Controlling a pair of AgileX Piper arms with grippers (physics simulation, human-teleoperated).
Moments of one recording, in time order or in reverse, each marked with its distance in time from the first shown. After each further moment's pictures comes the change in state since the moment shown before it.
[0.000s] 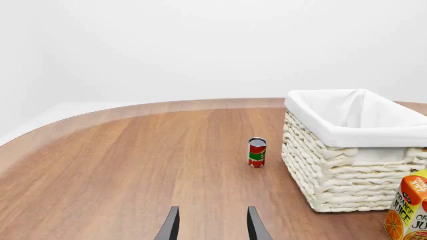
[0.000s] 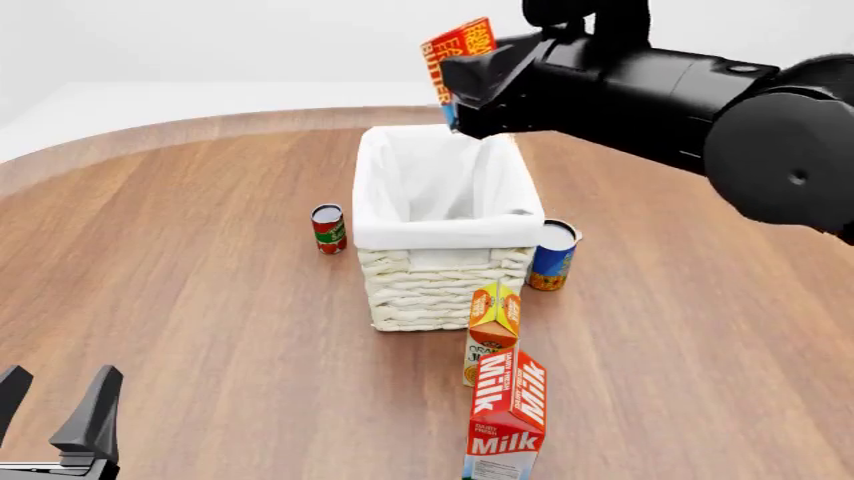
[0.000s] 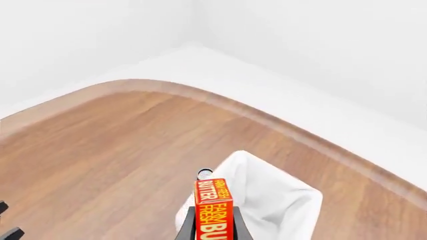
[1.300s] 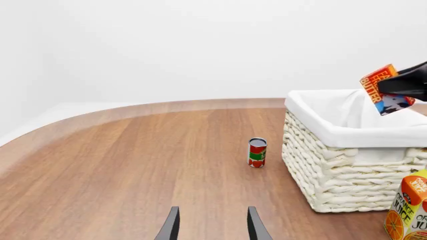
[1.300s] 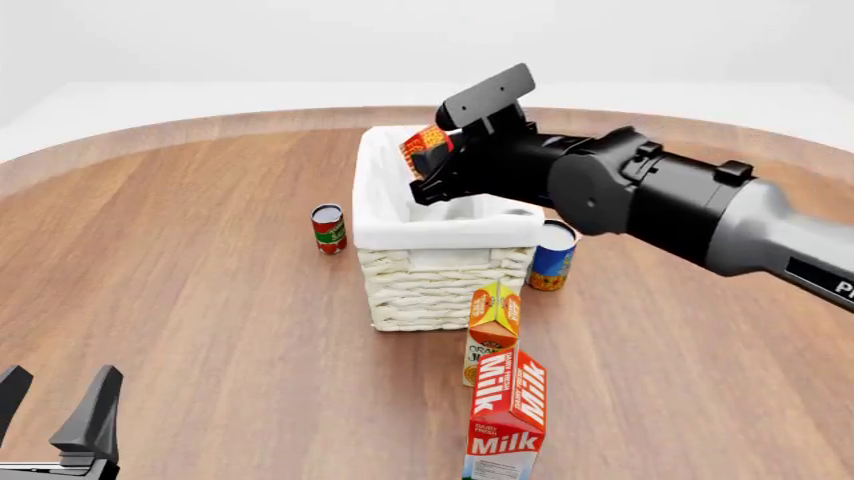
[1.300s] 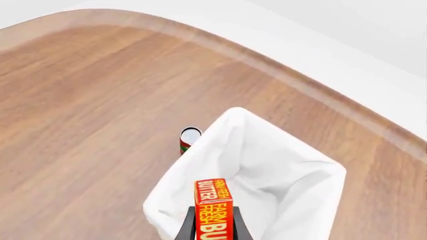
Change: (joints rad) left arm 0.000 0.000 0.000 0.000 0.000; right arm -0.052 0.301 0.002 -0.073 -0.046
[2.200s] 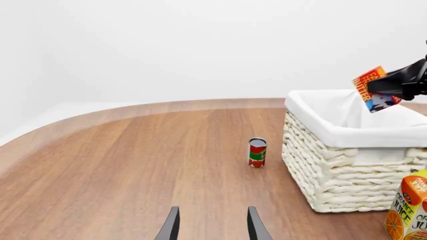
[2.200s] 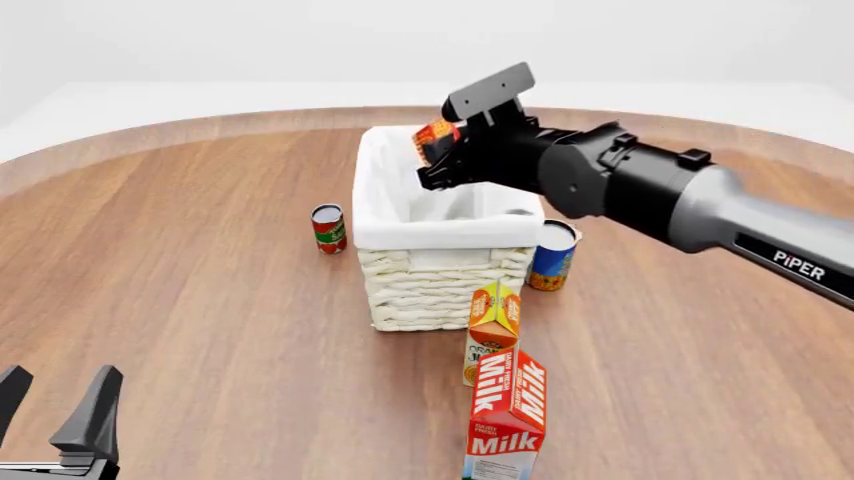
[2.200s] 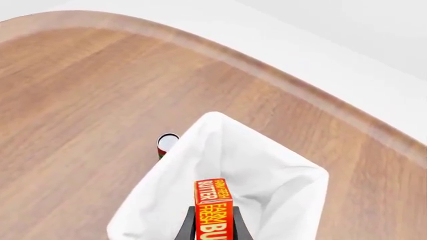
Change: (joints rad) left arm 0.000 0.000 0.000 0.000 0.000; right arm -0.063 0.101 -0.073 -0.034 -0.007
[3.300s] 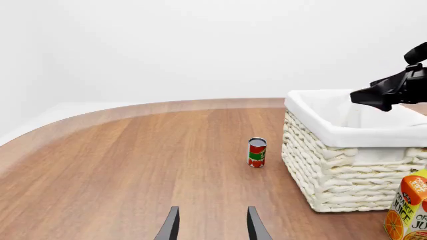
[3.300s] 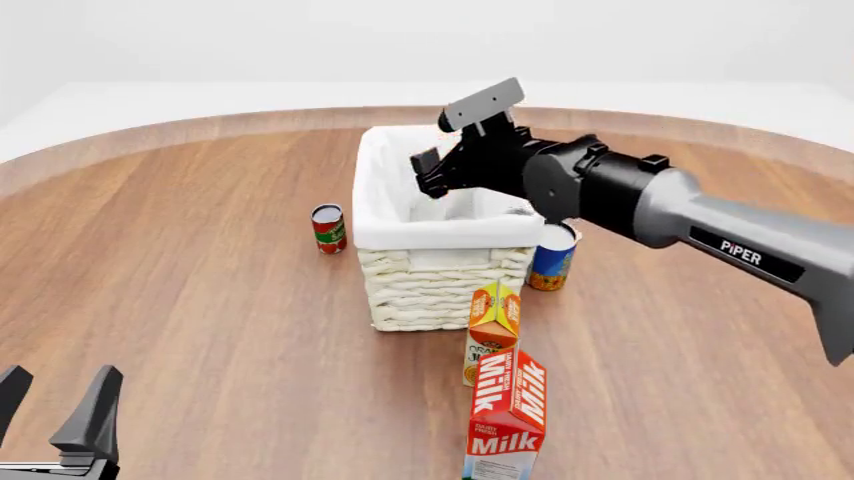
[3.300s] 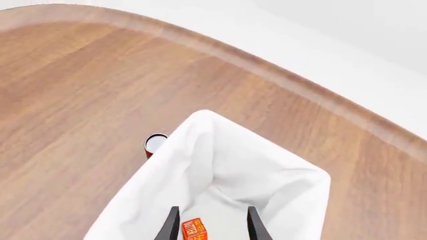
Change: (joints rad) left arm 0.000 0.000 0.000 0.000 0.000; right arm -0.025 0.097 -0.036 -0.051 -0.002
